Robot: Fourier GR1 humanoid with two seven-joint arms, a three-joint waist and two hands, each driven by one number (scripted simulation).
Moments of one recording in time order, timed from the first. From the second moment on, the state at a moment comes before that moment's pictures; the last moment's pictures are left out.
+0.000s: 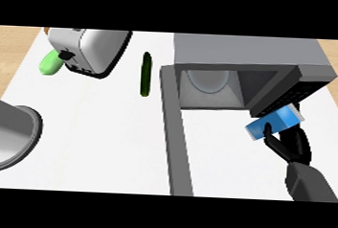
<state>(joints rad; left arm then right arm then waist) 0.70 0.02 0.09 -2.28 0.20 -0.21 -0.24 -0.41 -0.23 -0.31 -0.46 -0.07 0.28 -0.82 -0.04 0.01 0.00</state>
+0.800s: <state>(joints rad) 0.74 0.03 0.15 -2.24 0.25 -0.25 -0.28 -0.37 -0.11 -0.29 -0.66 -0.15 0.14 -0.67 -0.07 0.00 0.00</state>
